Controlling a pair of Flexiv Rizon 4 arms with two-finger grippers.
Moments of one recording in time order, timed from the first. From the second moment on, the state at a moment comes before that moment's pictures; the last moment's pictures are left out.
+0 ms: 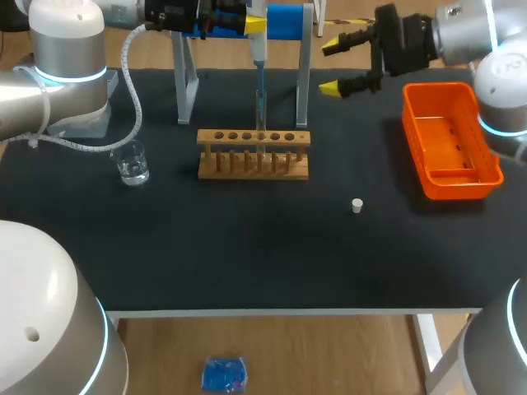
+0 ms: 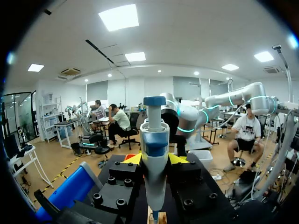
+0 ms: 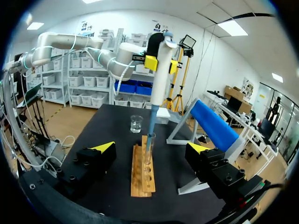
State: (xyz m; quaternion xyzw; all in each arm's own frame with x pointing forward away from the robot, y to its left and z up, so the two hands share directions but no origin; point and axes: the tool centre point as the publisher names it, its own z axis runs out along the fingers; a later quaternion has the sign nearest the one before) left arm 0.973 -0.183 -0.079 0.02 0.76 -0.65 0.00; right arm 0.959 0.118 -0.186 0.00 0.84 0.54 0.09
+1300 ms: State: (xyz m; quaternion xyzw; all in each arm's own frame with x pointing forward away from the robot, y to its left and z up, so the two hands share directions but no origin) left arm 0.973 -0.183 -0.079 0.02 0.76 -0.65 0.00; right arm 0.961 0.182 -0.267 -0.03 0.81 0.58 0.01
